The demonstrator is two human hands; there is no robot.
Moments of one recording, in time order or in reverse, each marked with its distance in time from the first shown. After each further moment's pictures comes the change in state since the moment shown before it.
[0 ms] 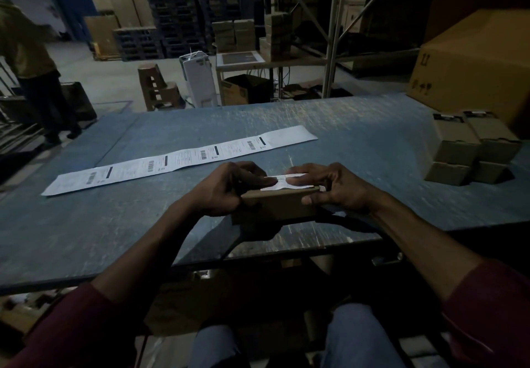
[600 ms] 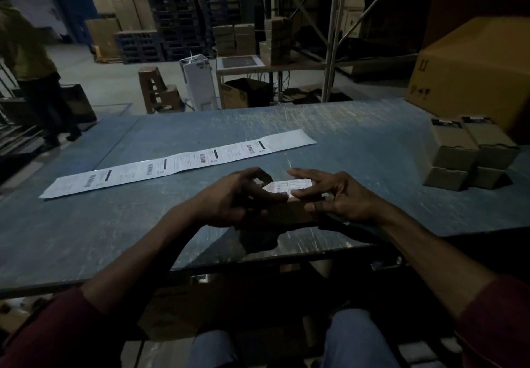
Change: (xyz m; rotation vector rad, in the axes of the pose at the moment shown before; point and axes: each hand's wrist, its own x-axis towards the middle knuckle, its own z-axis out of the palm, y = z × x) left_hand 0.000 0.020 -0.002 0.234 -0.205 0.057; right_hand -0.013 0.005 0.002 -0.047 0.013 -0.042
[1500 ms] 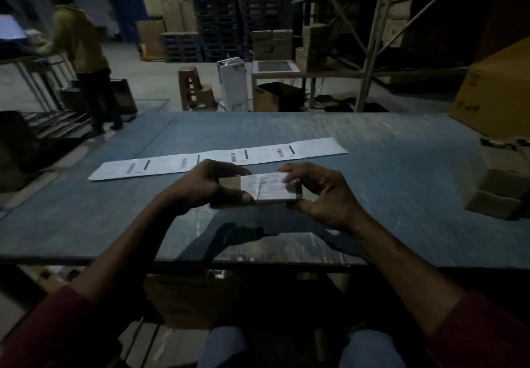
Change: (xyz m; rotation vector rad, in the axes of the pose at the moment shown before) left_hand -0.057 -0.016 -0.039 -0.485 0.308 -0.628; right_hand 0.057 -0.027 0.066 0.011 0.185 -0.285
